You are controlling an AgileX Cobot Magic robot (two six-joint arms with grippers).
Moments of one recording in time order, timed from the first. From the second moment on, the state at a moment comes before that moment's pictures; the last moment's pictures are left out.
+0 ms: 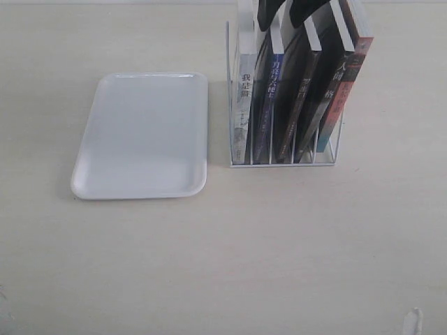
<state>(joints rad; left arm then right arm) -0.01 0.00 0.00 -0.10 0.33 -0.24 0.60 1.76 -1.64 0.04 1.20 0.27</state>
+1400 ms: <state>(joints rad) -0.01 0.00 0.00 -0.10 0.33 -0.24 0.60 1.70 -1.78 0.00 1.25 0.24</state>
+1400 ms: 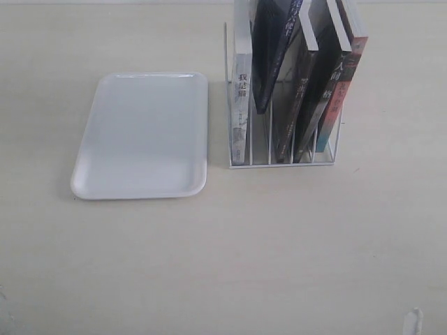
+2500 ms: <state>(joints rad) -0.01 0.00 0.00 -0.10 0.33 -0.24 0.99 1.53 -1.87 0.08 1.18 -0.64</state>
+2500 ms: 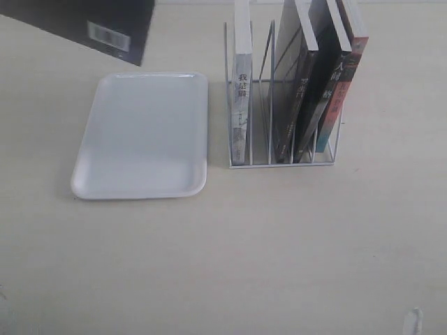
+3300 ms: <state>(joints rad) -0.01 0.00 0.00 -0.10 0.33 -0.24 1.21 1.57 -1.09 -1.00 0.38 0.02</state>
